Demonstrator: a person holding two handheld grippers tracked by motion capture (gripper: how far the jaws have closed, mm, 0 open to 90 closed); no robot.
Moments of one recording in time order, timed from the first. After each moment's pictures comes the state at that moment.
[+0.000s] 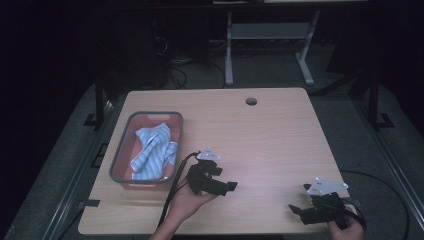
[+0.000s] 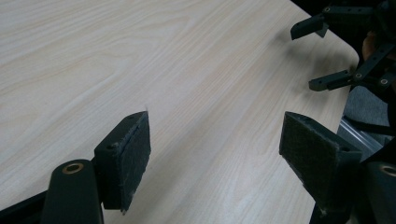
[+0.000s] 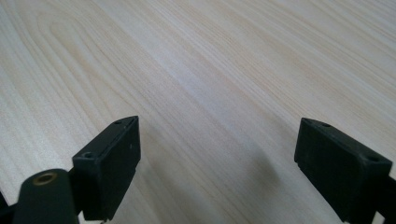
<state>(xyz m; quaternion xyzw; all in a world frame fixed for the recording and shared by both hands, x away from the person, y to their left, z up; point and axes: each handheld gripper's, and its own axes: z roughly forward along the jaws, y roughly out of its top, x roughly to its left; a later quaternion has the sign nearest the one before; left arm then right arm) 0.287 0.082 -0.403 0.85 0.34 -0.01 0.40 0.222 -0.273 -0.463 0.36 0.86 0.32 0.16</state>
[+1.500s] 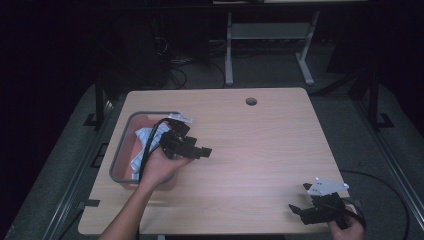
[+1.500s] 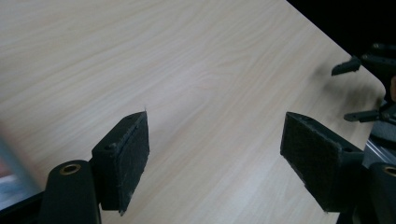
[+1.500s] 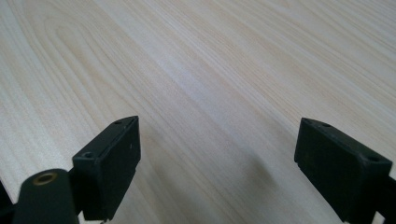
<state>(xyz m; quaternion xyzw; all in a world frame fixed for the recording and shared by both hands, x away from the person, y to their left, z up) 0.349 0.148 -0.340 0.84 0.38 0.01 0.39 0.220 -0.273 -0.461 0.35 0.86 0.33 0.16</state>
